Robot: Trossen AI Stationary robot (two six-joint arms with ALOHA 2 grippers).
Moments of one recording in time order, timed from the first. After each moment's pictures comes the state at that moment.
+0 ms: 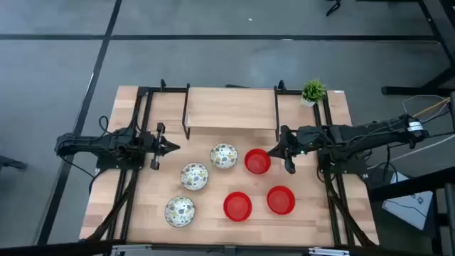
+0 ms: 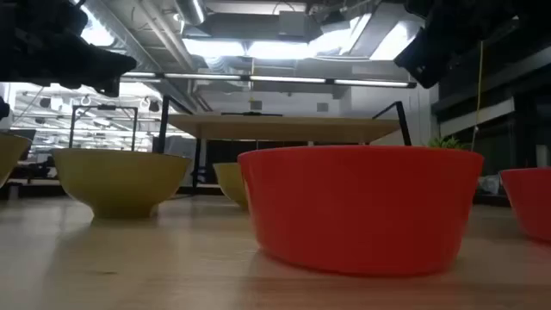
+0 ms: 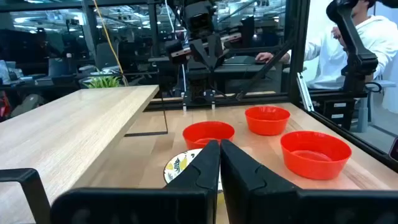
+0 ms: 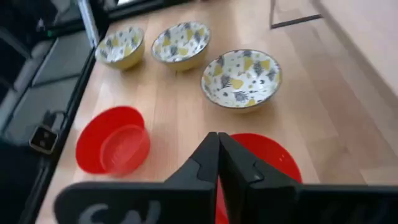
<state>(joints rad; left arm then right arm) -0.02 0.00 0.01 0.03 -0.01 0.05 0.11 0.88 0.64 -0.26 0.01 0.24</state>
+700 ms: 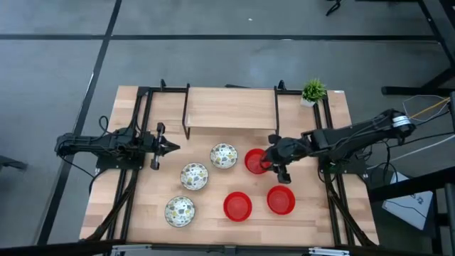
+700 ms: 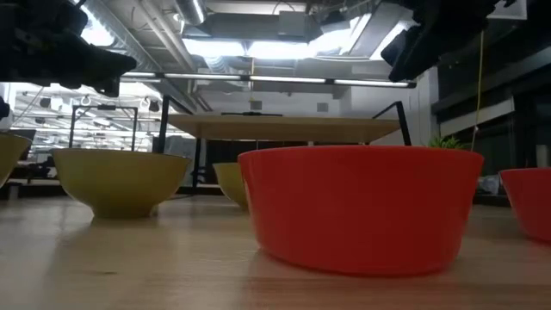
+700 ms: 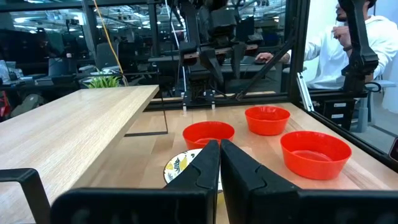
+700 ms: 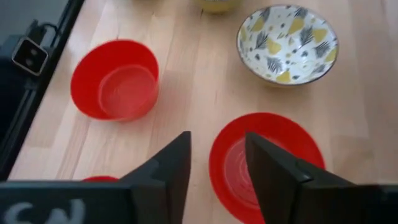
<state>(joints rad) -0.02 0.00 0.01 0.03 -0.01 0.05 0.21 1.16 0.86 -0.47 0.01 0.09</state>
